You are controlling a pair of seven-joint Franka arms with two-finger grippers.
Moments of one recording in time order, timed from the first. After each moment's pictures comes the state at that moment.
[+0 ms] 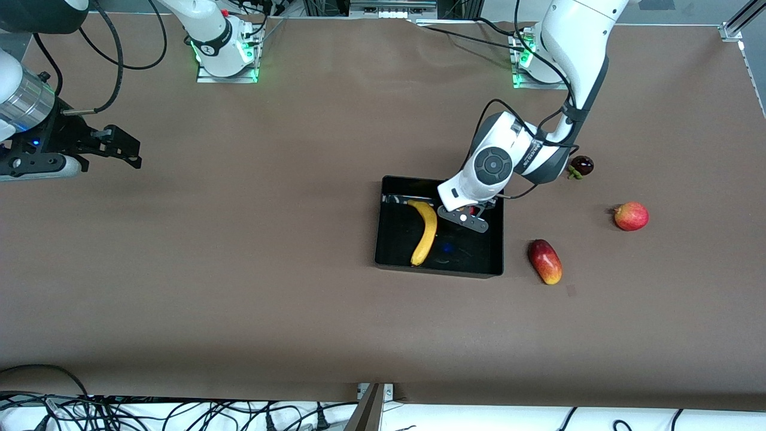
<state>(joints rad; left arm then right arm) -0.41 0.52 -0.12 -1.92 -0.02 2.26 -0.15 0.14 0.06 -0.04 -1.58 -0.01 1.67 0.02</state>
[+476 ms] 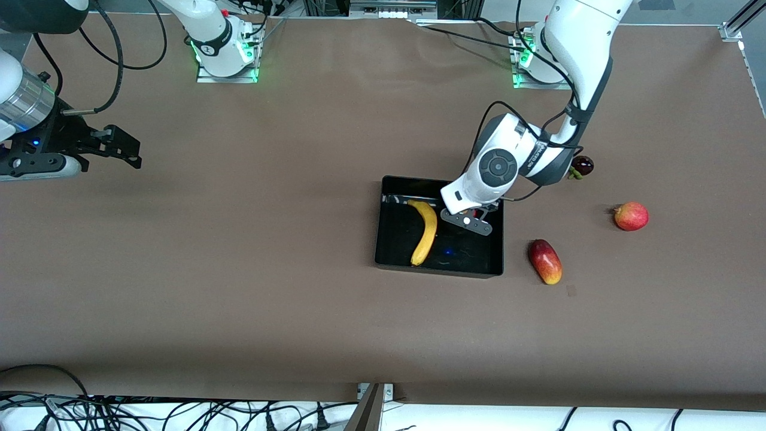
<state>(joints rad) -0.38 0.50 -0.12 -1.89 -0.02 2.26 -0.15 0.14 0.06 -0.04 -1.58 -0.01 1.67 0.02</state>
